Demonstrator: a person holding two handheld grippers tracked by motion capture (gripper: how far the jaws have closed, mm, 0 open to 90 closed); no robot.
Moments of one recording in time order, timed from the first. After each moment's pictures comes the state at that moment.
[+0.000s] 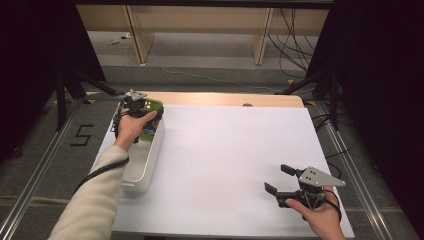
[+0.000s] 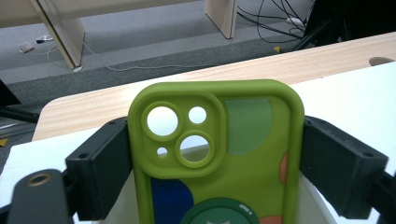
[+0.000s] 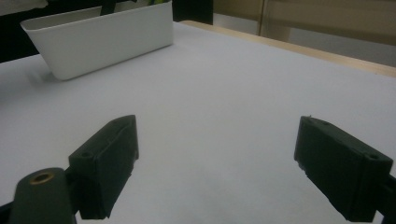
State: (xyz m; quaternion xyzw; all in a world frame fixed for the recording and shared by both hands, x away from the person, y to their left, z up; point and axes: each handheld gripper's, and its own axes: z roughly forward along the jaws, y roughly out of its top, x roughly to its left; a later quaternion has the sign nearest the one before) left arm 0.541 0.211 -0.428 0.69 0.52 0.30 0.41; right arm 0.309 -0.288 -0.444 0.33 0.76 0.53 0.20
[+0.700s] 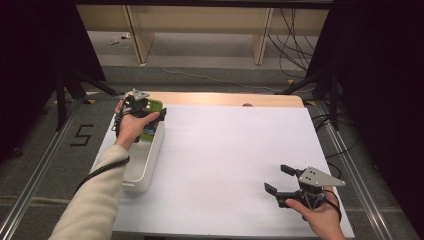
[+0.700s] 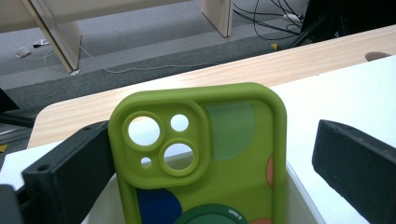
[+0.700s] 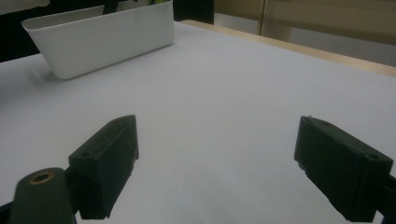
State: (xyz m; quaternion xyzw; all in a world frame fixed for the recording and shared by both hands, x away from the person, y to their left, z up) left arm 0.543 0.207 -0.427 0.70 0.51 0.29 0.40; right arm 0.309 -0.288 -0.444 0.33 0.76 0.53 0.20
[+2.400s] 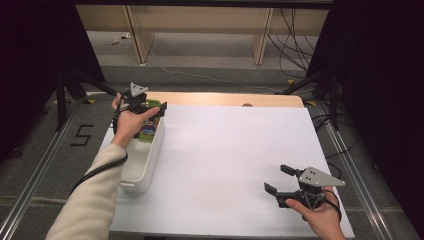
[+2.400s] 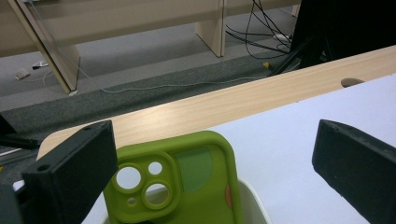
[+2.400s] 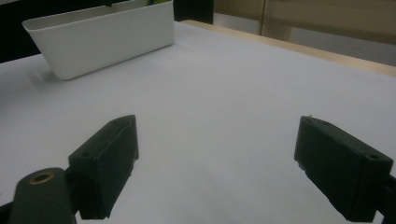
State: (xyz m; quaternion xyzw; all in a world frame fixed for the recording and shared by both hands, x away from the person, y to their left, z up) left arm 0.533 0.203 -0.400 0.69 0.49 0.31 0.44; right arm 0.308 -0.288 -0.444 0.33 0.76 0.53 0.20
